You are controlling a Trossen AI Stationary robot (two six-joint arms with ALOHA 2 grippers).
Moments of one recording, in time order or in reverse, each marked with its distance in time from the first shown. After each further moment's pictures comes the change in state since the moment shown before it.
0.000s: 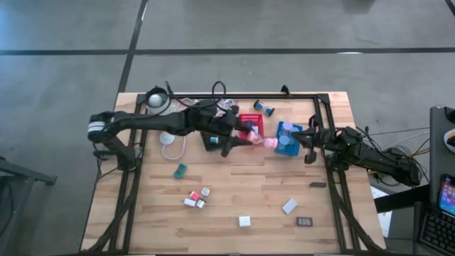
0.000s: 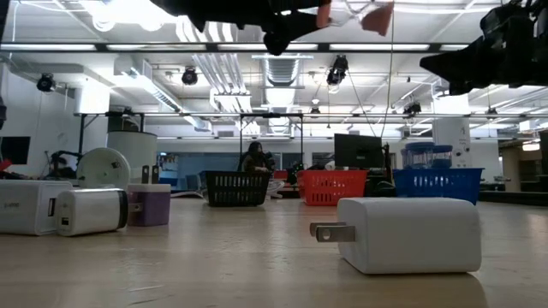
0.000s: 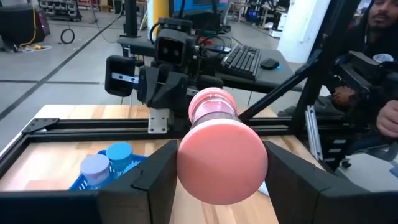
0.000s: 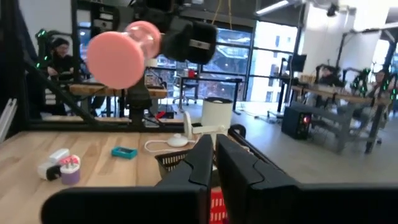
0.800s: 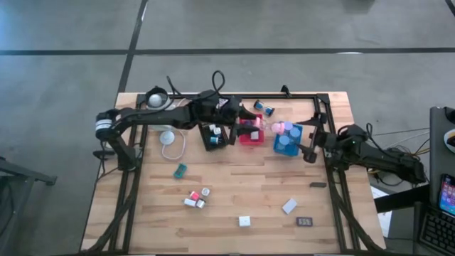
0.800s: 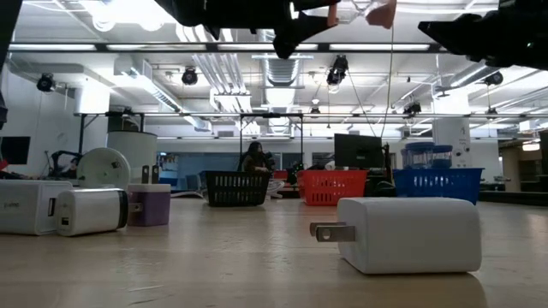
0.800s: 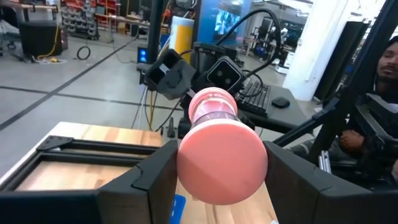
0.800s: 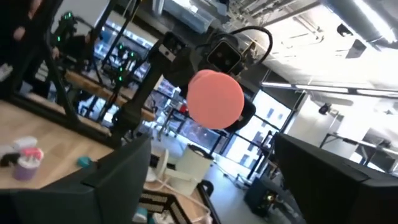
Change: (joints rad) left arm 0.073 0.079 0.076 0.125 0.018 -0.130; right arm 0.002 0.122 0.054 0.211 -0.106 -0.404
